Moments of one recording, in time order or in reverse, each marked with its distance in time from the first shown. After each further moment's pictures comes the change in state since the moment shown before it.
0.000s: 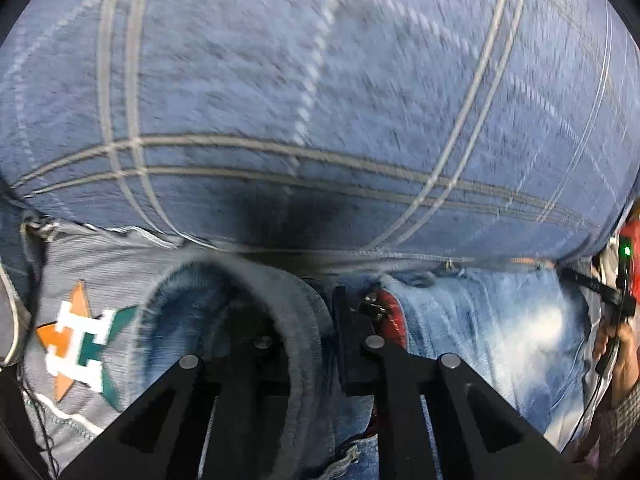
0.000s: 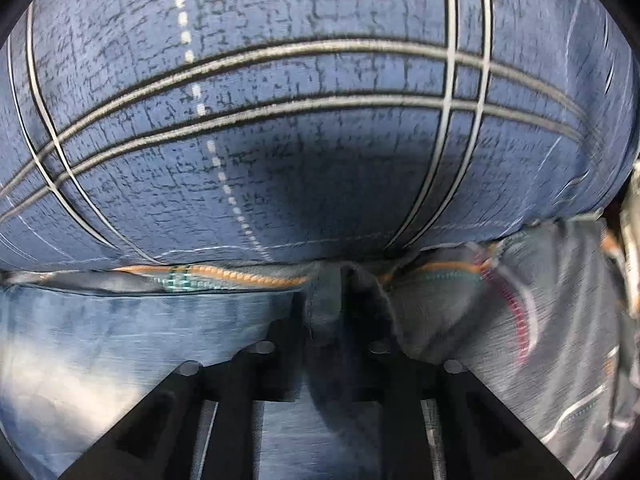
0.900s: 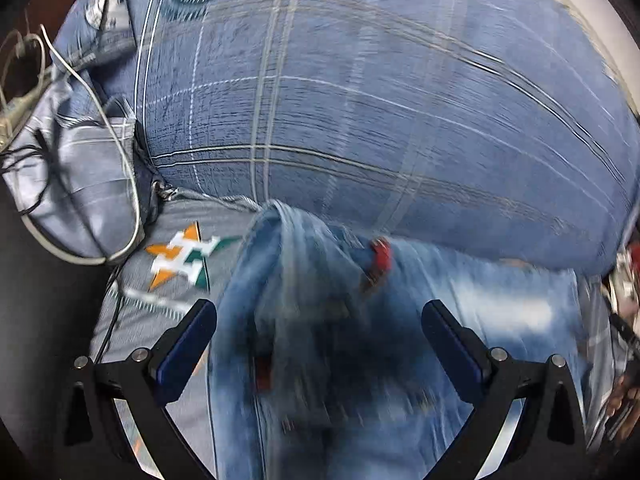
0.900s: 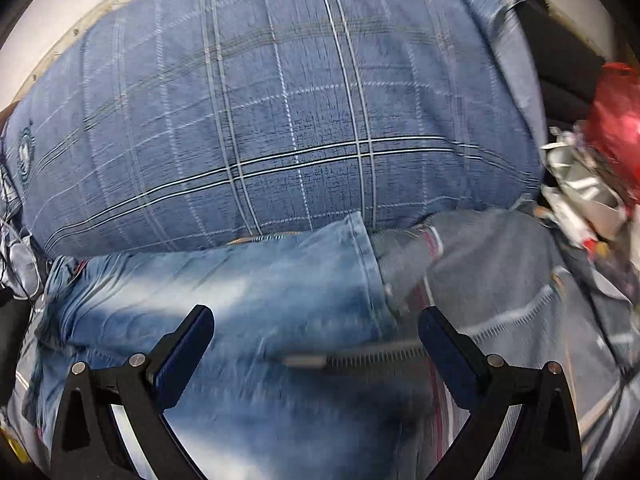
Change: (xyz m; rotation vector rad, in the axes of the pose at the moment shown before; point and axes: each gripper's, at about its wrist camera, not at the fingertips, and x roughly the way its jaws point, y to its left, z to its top) left arm -0.094 -0.003 -0.088 -0.077 -0.166 0.168; right arm -0.136 -0.035 -0.098 -0.004 -0.264 0.099
